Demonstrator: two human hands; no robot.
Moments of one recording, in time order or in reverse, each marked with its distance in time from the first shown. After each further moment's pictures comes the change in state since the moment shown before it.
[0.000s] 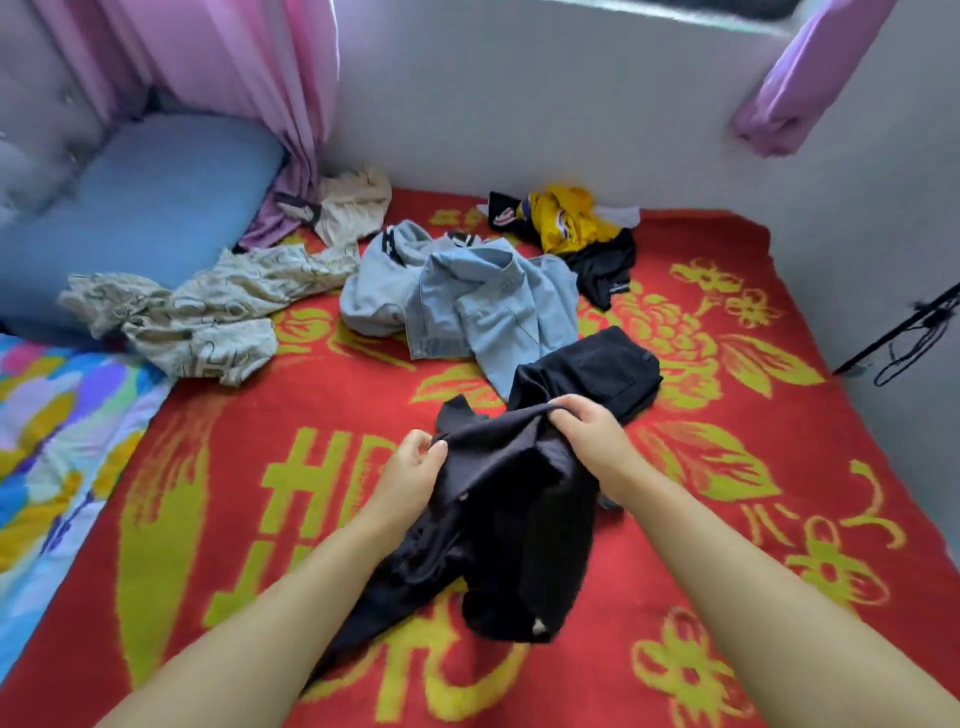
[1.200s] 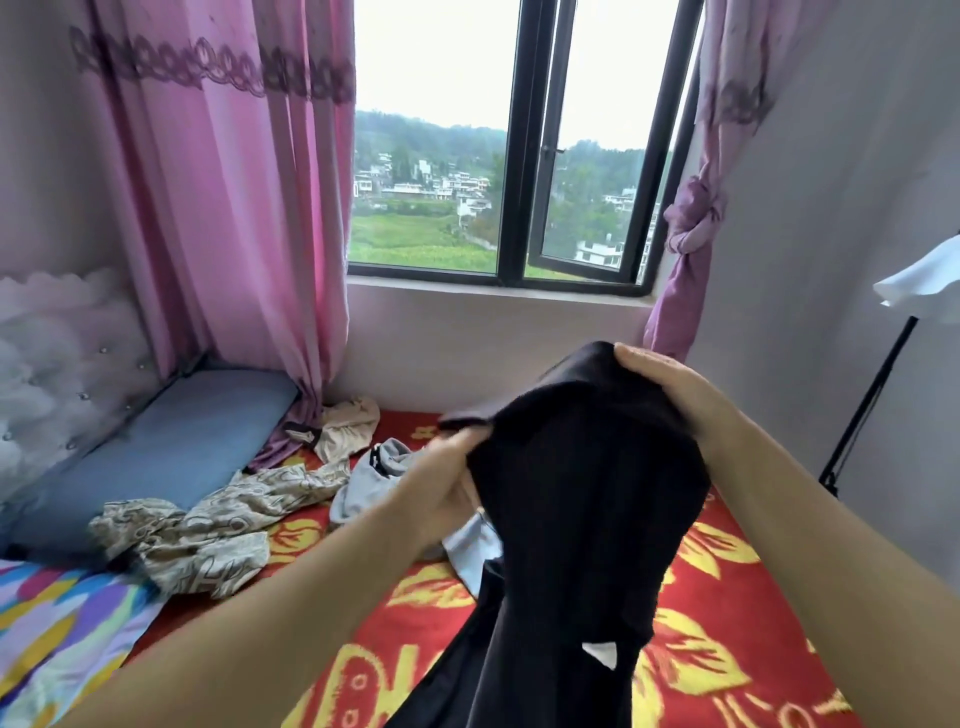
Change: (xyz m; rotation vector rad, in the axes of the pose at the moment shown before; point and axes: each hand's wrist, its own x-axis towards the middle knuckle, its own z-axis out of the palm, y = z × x) left_hand -0.099 0.305 0.005 -0.742 -0.482 0.131; right_hand -0.141 -0.269 -0.202 0.636 -0.258 -0.357
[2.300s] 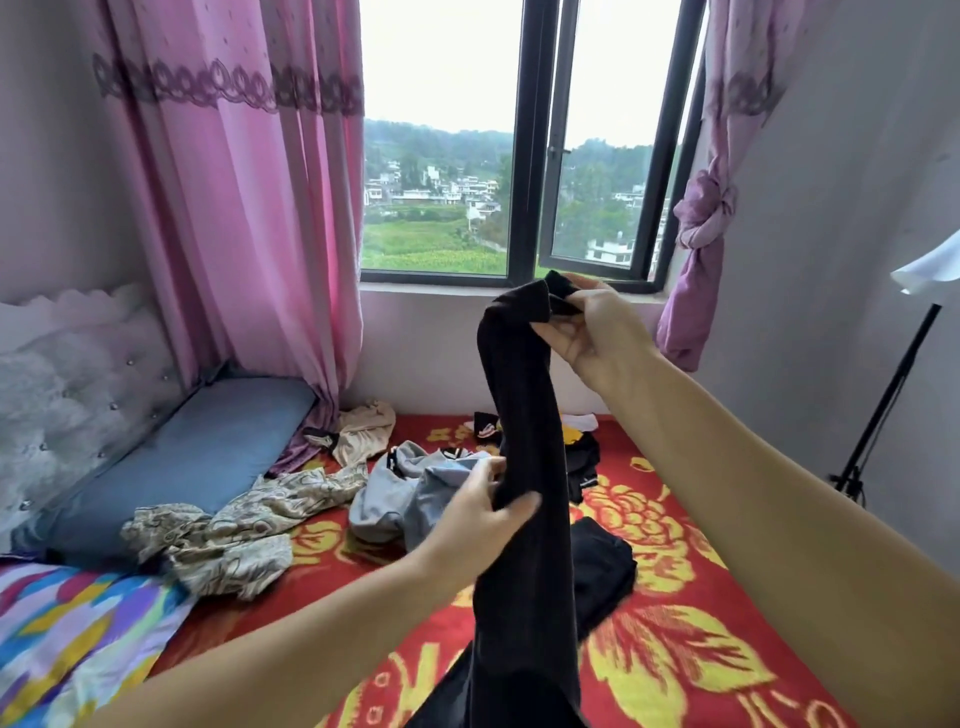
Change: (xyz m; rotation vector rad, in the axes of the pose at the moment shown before) left_hand -0.045 -0.028 -0.001 0.739 0.042 0.197; right_hand 0.054 -0.021 0.082 0.332 0.291 -0.150
